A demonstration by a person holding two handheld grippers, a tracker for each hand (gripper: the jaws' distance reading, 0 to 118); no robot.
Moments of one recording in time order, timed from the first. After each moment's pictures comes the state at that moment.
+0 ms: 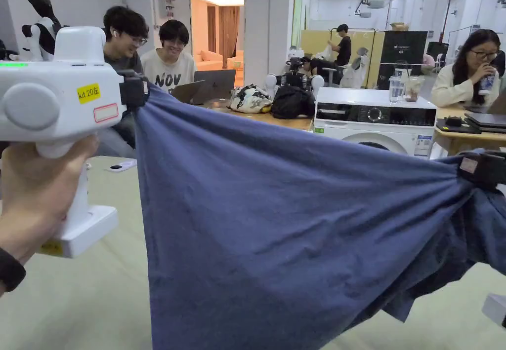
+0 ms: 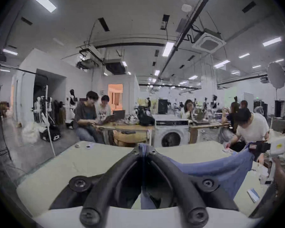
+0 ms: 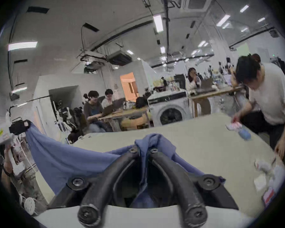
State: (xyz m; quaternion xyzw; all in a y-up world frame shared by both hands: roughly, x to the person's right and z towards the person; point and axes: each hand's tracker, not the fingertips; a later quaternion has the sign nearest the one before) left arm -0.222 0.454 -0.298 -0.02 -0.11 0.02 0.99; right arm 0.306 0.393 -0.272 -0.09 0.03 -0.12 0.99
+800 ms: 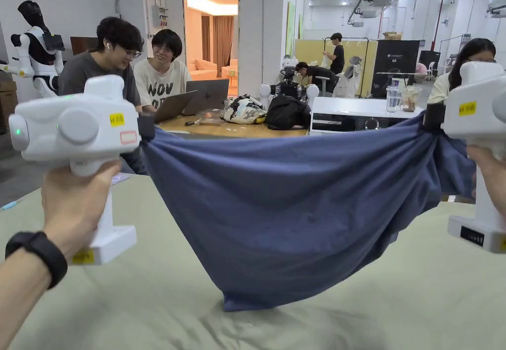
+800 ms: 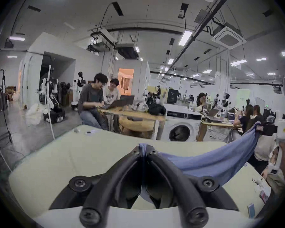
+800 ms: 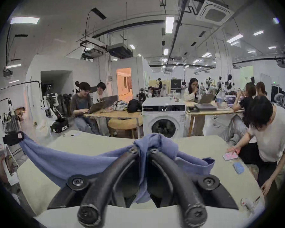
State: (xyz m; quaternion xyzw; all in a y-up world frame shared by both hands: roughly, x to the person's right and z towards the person) left arm -0.216 0.394 -0.416 -0.12 -0.09 0.08 0.99; right arm 0.290 0.428 -0.414 -0.13 0.00 -0.05 0.99
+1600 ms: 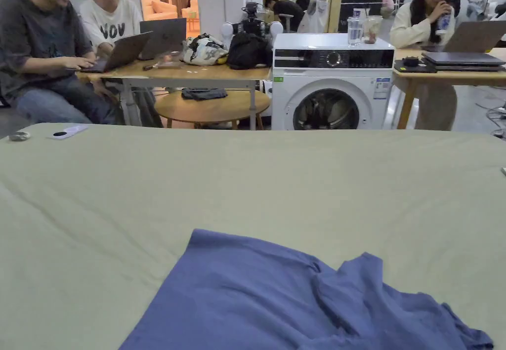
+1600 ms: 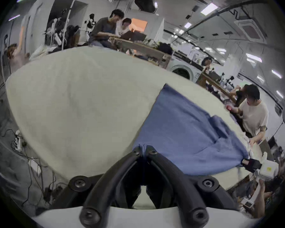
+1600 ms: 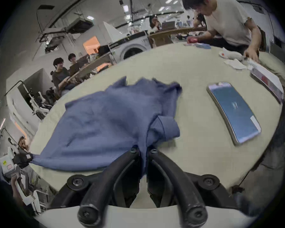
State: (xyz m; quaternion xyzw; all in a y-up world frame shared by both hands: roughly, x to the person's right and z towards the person) left arm -0.220 0.114 -0.139 -0.35 -0.06 0.15 0.92; right arm 0.313 0.084 -0.062 -0.33 -0.09 -0.23 0.91
